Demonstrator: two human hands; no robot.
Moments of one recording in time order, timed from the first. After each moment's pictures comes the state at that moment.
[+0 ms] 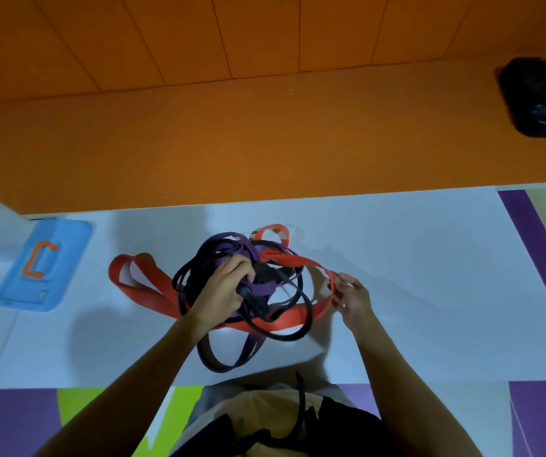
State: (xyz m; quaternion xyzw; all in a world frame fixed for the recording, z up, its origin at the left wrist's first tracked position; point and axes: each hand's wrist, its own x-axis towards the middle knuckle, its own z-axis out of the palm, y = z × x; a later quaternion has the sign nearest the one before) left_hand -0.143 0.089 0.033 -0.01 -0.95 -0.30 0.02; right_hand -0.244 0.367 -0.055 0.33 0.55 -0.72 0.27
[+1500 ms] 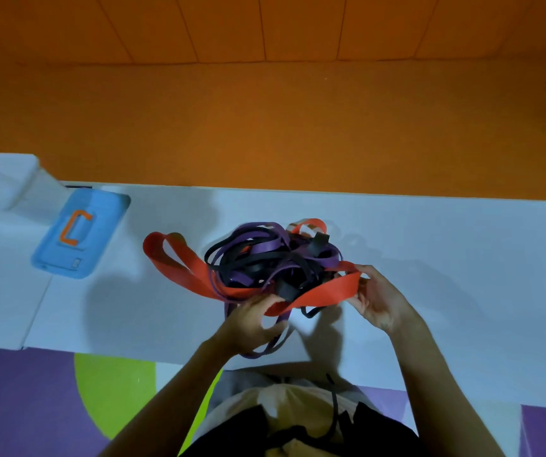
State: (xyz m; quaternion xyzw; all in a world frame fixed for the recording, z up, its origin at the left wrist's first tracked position) left_hand -0.069 0.080 -0.012 0.04 -0.92 -0.38 -0.10; right_hand -0.246 0.329 0.025 0.29 0.35 -0.74 0.49
